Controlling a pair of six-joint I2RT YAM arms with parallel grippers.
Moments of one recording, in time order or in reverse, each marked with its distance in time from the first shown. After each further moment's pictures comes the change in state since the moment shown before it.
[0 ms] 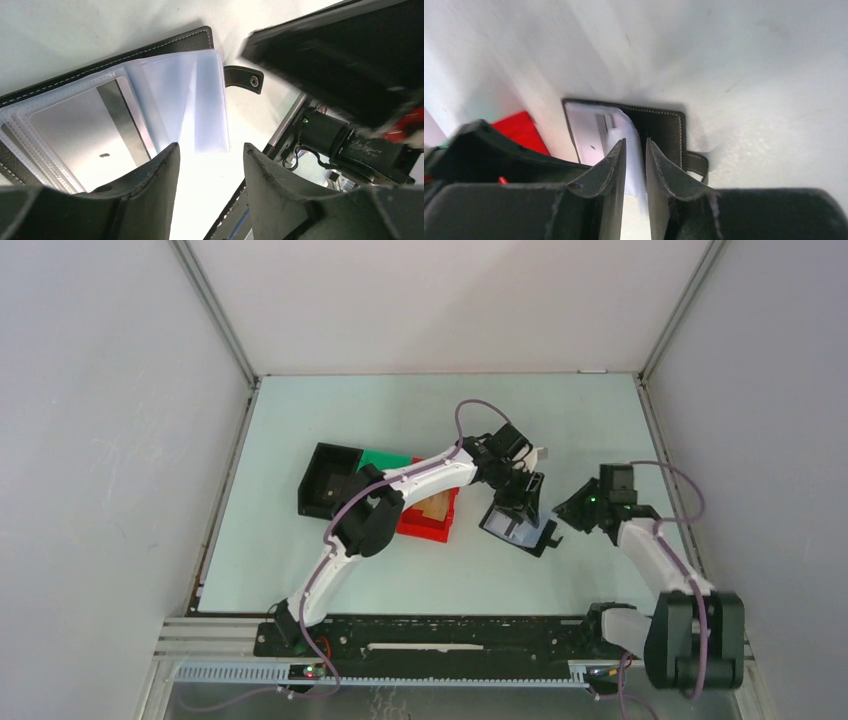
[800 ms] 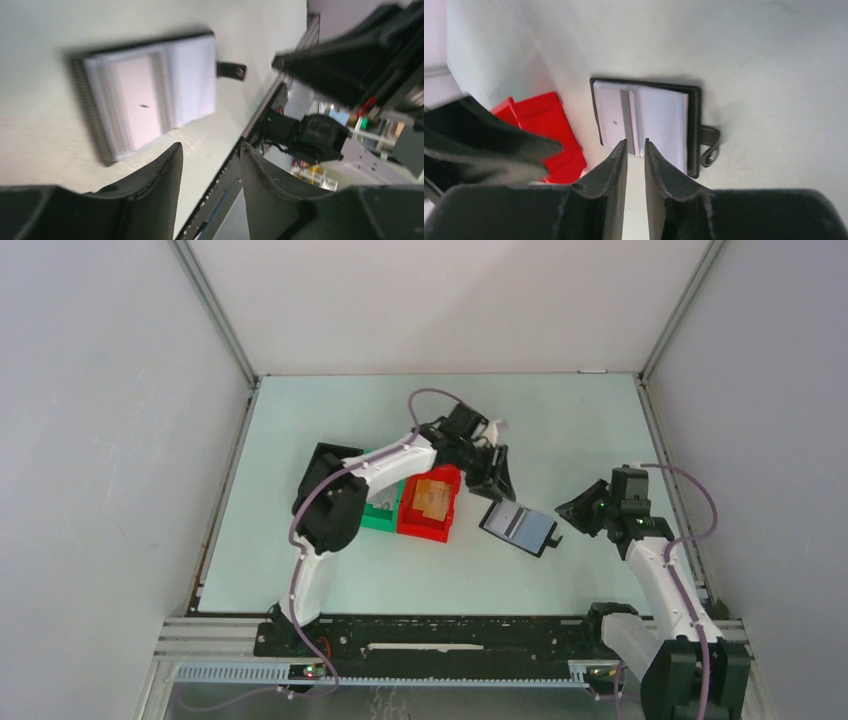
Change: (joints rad) left arm 0.121 -0.201 -0.280 0.188 0.144 -0.124; right arm -0.083 -0.263 0.000 -0.133 -0.058 -0.010
